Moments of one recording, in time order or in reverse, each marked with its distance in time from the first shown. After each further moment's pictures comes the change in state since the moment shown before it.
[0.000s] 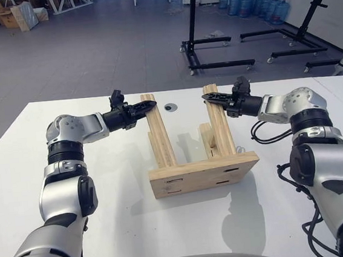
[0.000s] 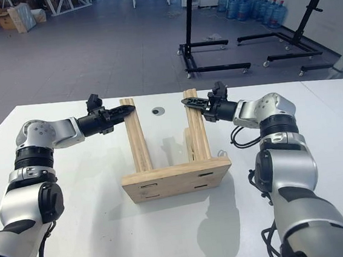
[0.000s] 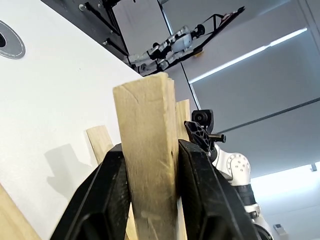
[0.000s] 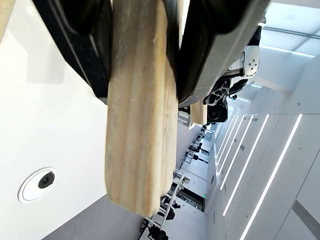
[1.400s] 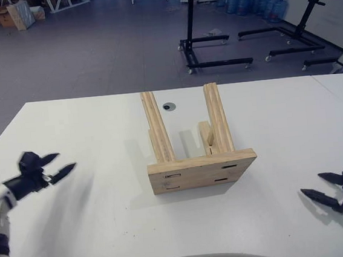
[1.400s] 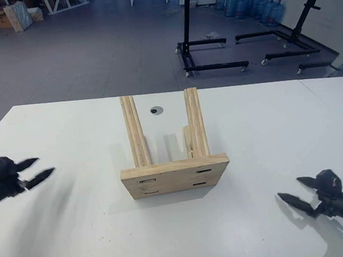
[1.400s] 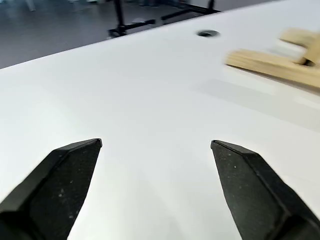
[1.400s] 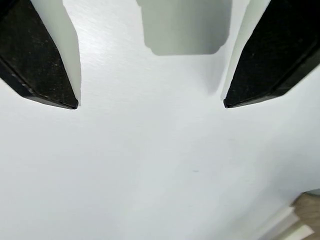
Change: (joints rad) left arm 0.874 0.398 -0.026 -0.335 0.468 -1.261 -0.457; right arm 1.262 -0.314 -0.179 -0.538 -0.316 -1.069 0.408
